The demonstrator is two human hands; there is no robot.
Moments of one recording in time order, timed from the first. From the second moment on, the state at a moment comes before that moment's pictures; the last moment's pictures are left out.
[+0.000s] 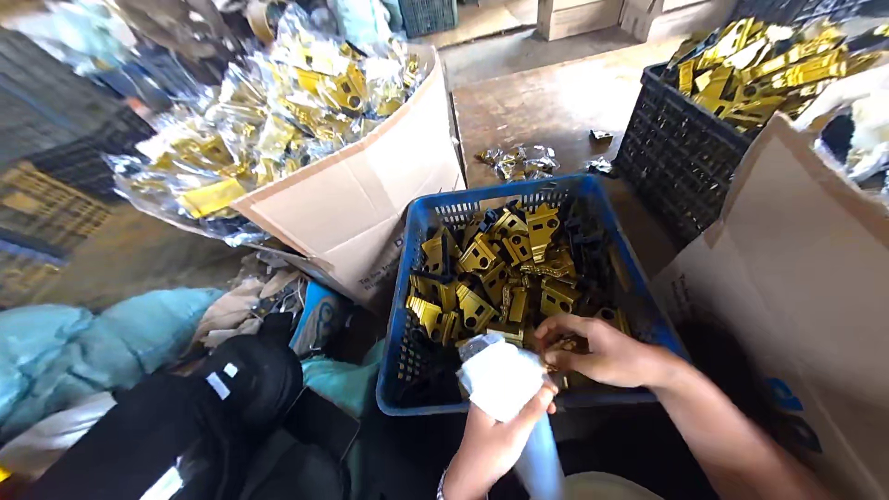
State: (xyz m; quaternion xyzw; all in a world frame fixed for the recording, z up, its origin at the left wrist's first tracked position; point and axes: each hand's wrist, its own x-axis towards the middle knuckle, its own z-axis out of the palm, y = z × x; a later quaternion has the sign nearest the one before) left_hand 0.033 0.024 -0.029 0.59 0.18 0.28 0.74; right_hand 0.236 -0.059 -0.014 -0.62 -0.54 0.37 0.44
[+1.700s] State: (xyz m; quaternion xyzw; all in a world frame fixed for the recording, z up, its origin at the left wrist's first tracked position) left_hand -0.039 0.015 -0.037 0.61 0.27 0.27 0.69; right_hand 0.144 -0.046 -0.043 -0.43 -0.57 0.51 0.48
